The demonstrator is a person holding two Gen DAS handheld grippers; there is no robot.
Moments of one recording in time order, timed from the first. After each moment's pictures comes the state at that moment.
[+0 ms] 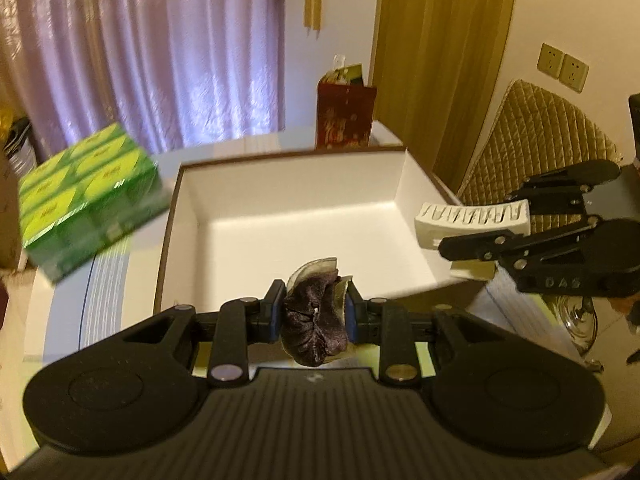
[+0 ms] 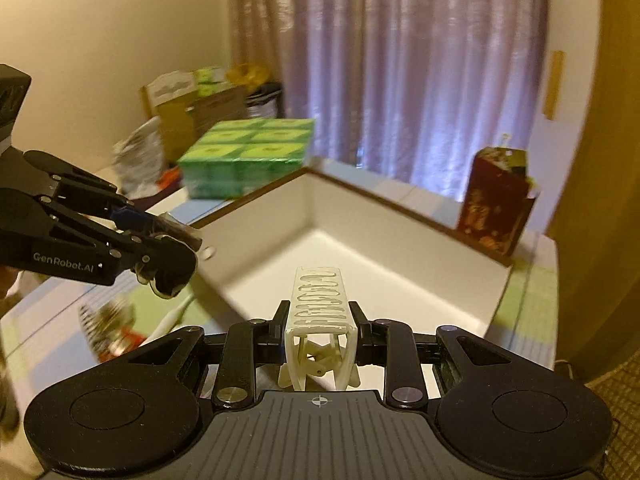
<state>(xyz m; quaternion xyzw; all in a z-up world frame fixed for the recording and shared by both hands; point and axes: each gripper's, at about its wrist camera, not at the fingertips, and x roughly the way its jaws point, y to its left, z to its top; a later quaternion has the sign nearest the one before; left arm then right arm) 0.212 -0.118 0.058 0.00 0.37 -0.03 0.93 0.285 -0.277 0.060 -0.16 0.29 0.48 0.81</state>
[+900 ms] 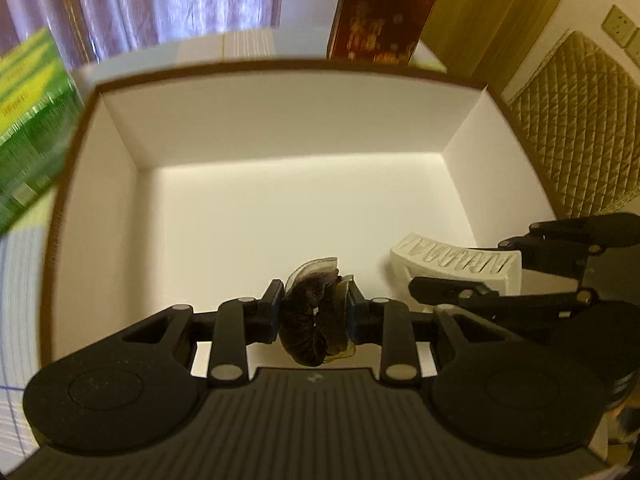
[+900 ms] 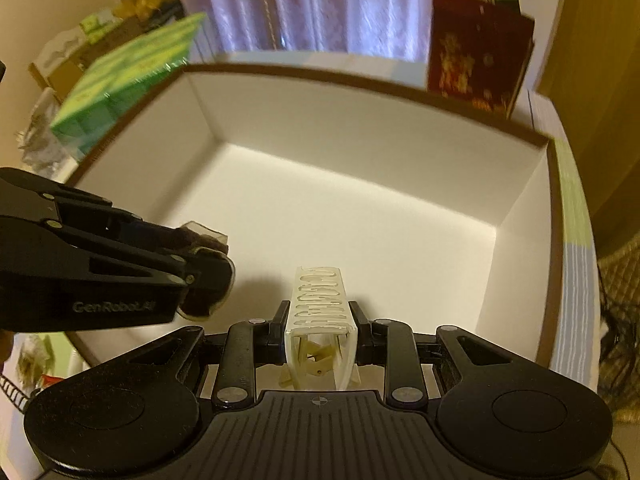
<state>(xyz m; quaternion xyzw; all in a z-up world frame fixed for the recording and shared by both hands) 0.371 -0.096 -0.055 -0.06 0.53 -0.04 0.84 0.389 -0.199 -0.032 -0.15 0.49 0.36 0.78</state>
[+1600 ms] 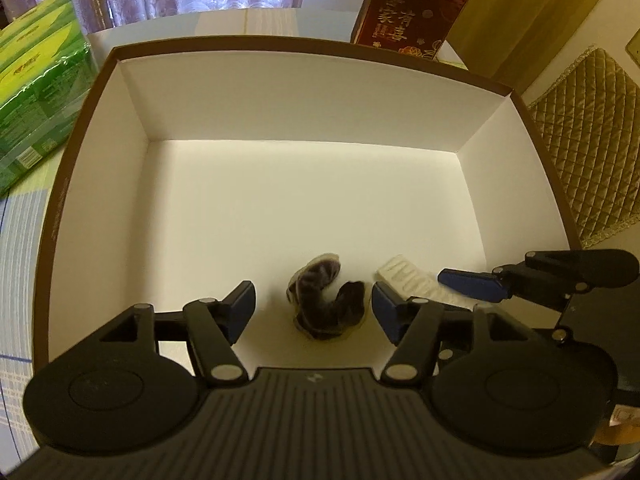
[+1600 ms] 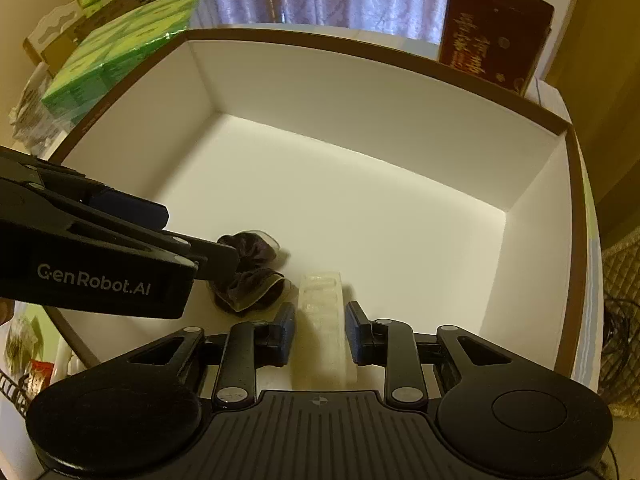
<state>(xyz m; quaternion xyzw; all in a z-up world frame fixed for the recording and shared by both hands) 0.369 -0.085 -0.050 -0.09 0.55 -0.01 0.83 0.383 -0.186 -0.033 -0.18 0.50 0.35 0.77</state>
